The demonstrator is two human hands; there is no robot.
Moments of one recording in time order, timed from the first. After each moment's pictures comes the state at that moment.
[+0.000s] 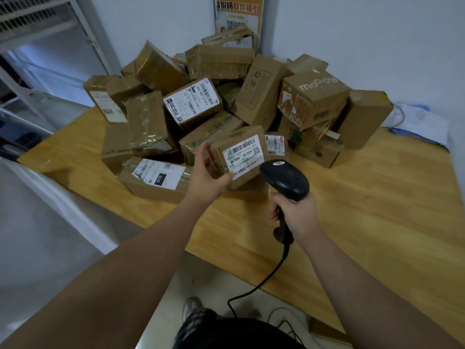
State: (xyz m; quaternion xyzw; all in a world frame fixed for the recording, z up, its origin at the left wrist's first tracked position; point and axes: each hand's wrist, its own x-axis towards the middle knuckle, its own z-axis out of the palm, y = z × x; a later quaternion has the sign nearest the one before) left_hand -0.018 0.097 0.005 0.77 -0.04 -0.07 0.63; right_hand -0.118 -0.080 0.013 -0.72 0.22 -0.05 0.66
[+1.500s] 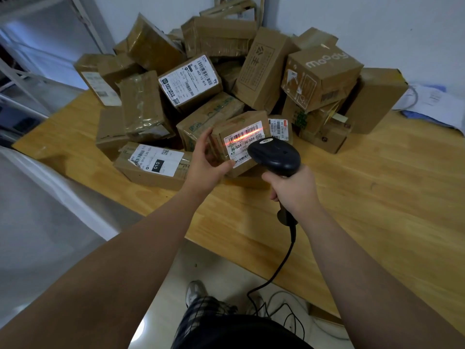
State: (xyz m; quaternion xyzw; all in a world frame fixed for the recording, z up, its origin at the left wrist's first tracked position) left_hand -0.017 0.096 -0.004 0.76 -0.06 -0.07 0.65; right_hand -0.097 -0.074 0.028 -0.80 0.25 -0.03 0.55
